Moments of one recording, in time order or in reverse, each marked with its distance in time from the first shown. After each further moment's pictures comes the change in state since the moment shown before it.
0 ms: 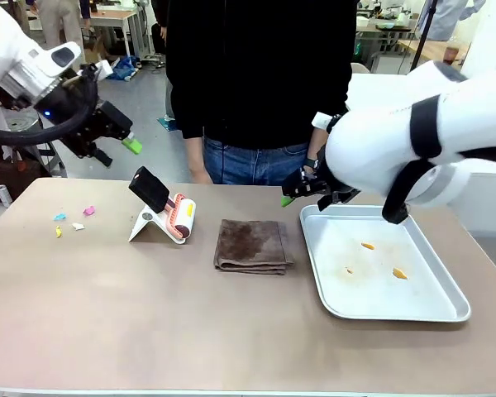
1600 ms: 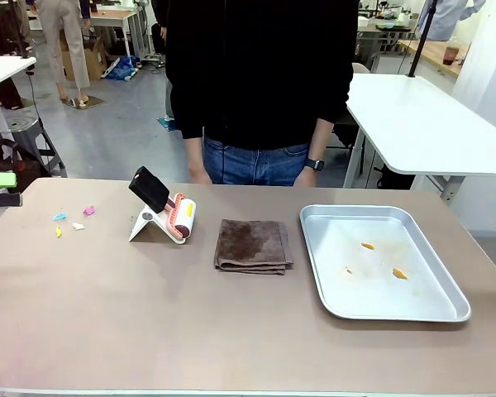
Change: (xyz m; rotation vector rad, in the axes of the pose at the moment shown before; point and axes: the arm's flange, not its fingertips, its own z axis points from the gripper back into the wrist) left arm -0.220 0.150 0.046 -0.480 -0.564 -0.060; right arm -0.123 -0.360 0.173 0.739 -0.181 -0.435
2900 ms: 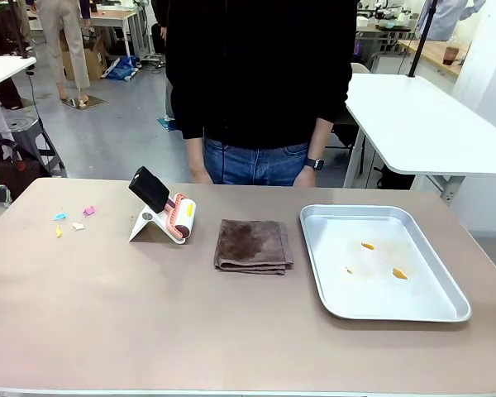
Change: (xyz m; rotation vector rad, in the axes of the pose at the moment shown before) left arm -0.002 -0.015 0.018 -0.080 -0.003 -0.090; right arm -0.005 0.079 0.016 -0.141 0.040 0.068
